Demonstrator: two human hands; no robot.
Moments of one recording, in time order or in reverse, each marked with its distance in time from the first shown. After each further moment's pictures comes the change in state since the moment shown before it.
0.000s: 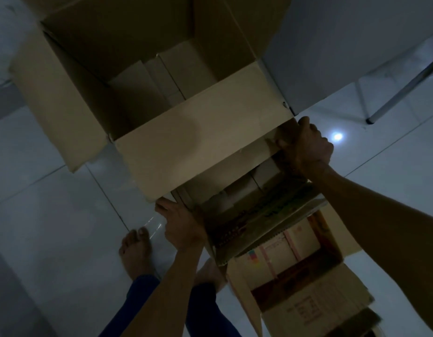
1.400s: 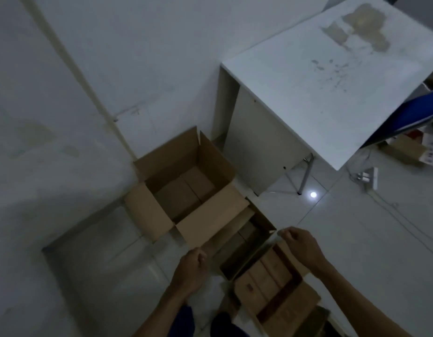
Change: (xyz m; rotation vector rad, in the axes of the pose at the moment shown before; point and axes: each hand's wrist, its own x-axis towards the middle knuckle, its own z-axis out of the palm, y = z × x) left_hand -0.153 0.031 -0.376 -0.033 -0.525 0.609; right_hand -0.306 -0.046 -0.427 0.662 -0.252 0.125
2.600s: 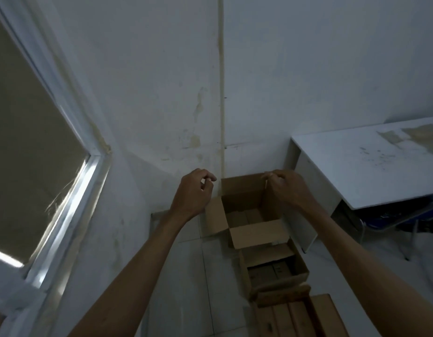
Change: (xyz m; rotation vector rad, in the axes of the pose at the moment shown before) left_hand -0.417 0.147 -0.044 0.087 1.049 0.559; right_hand -0.287 -0.124 -0.098 -0.077 0.106 -1.077
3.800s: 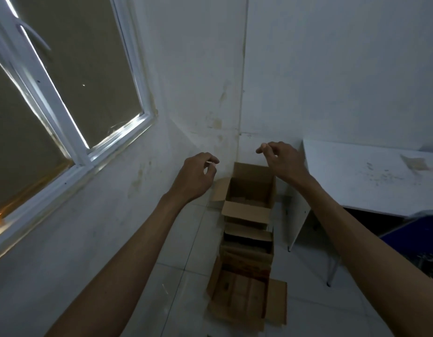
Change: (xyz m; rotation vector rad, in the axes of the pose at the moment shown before) left_hand -0.202 0.328 0.157 0.247 0.258 -0.155; right_hand -0.147 0.118 -0.249 0.057 -0.163 -0.411
